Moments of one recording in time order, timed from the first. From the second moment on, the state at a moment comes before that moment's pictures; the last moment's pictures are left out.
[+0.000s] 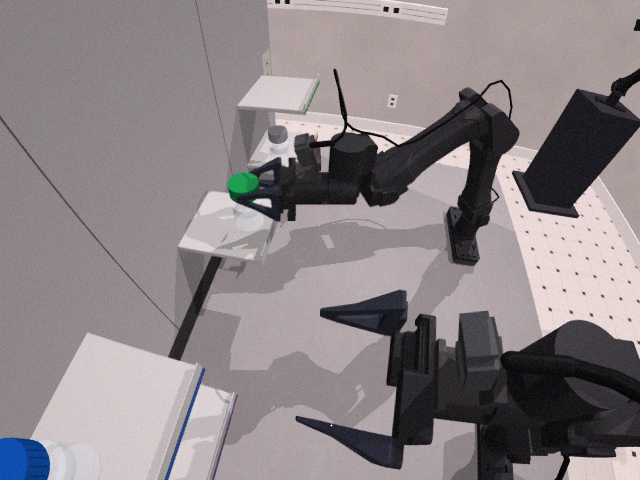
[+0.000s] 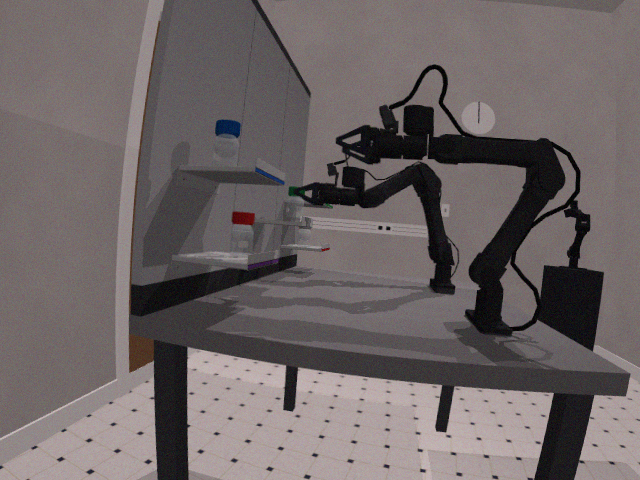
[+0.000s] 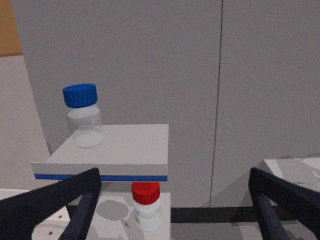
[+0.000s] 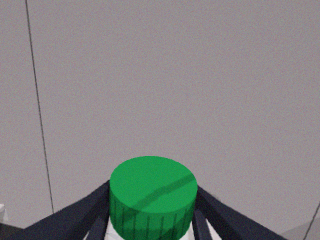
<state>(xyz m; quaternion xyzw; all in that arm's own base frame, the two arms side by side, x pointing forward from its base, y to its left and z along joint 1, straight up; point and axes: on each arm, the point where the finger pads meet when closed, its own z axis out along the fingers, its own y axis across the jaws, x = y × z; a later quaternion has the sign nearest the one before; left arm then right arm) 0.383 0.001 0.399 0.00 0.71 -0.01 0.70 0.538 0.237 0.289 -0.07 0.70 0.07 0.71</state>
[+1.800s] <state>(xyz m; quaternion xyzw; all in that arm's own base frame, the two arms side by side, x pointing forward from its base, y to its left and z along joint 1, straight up) 0.383 0.001 0.399 0.00 0.71 -0.01 0.70 0.453 0.227 0.284 -0.07 0.69 0.08 0.72</state>
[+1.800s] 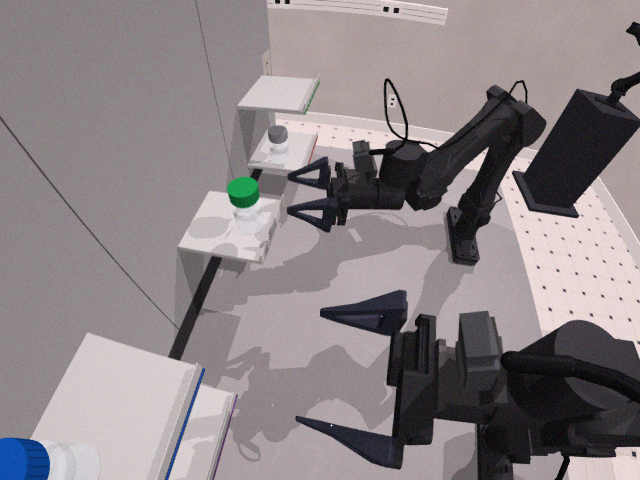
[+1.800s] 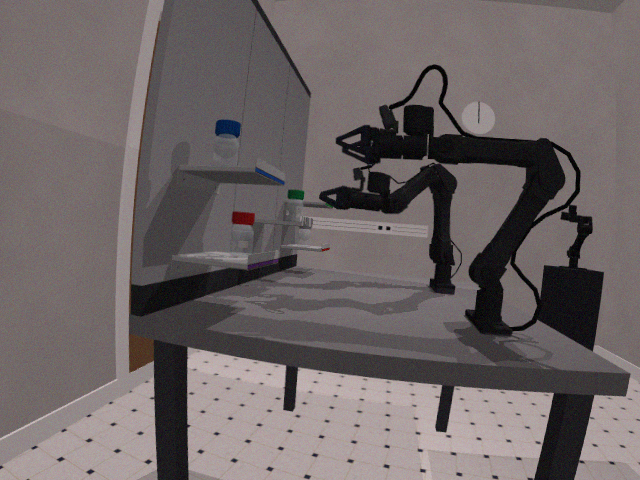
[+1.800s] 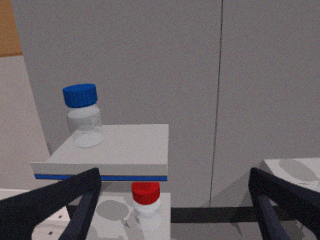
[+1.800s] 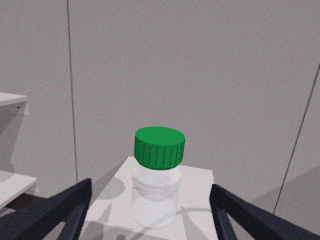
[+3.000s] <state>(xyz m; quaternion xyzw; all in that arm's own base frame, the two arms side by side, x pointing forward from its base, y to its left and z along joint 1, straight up) 0.383 0.001 0.399 0.00 0.71 -0.01 0.70 0.387 0.029 0.397 0.00 0.69 0.01 0.72</state>
